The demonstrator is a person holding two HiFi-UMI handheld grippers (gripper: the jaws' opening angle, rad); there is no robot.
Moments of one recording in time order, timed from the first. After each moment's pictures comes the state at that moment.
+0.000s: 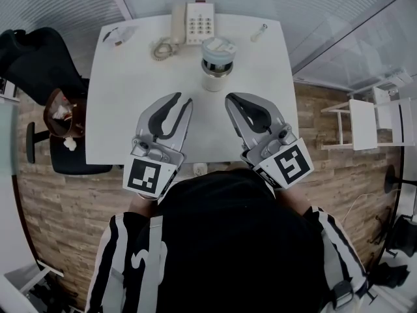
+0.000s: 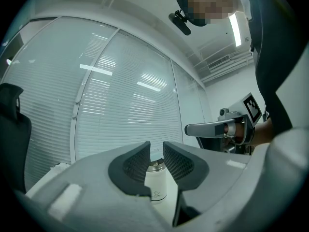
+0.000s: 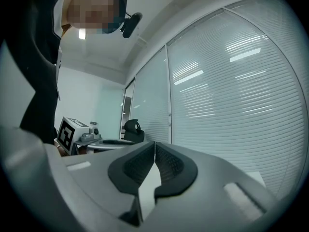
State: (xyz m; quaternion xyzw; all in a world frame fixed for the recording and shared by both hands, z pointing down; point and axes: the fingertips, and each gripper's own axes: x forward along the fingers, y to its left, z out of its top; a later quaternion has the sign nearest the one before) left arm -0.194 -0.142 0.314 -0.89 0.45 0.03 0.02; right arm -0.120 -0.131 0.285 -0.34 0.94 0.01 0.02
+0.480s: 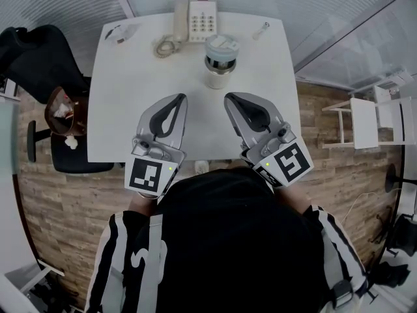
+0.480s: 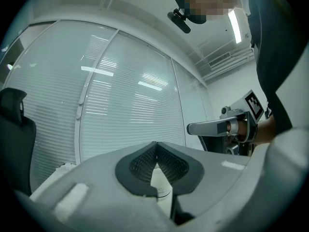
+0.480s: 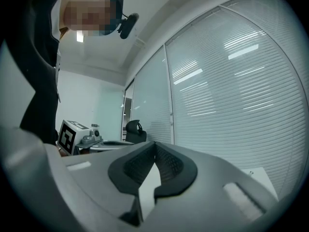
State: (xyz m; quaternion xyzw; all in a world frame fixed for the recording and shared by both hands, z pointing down) left arm -0.206 -0.139 0.317 -0.88 0.46 0.02 0.02; right arm -0.130 -0.126 0.288 -0.34 0.94 -0.01 0.02
